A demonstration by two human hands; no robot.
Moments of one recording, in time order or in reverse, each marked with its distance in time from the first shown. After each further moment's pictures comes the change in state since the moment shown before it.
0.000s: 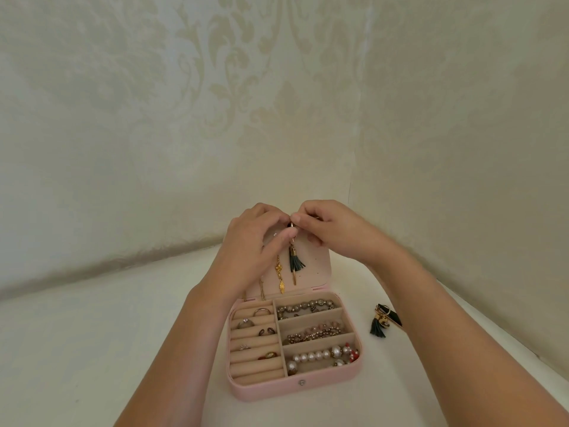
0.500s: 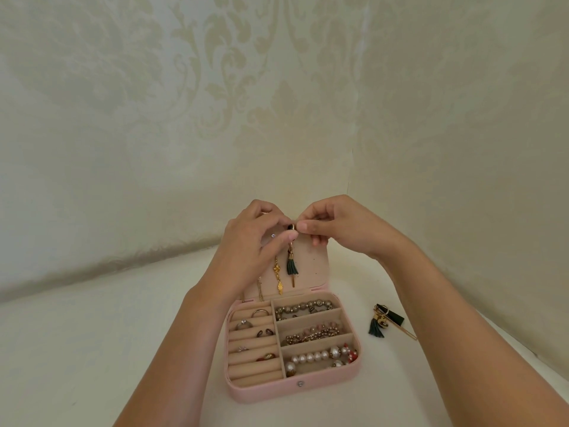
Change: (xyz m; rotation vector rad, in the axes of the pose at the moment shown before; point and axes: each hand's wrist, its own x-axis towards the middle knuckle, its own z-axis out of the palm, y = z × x) left_hand 0.000 -0.003 0.002 -0.034 0.005 -0.004; right_hand -0.004 0.006 -0.016 0.195 -0.067 0.028
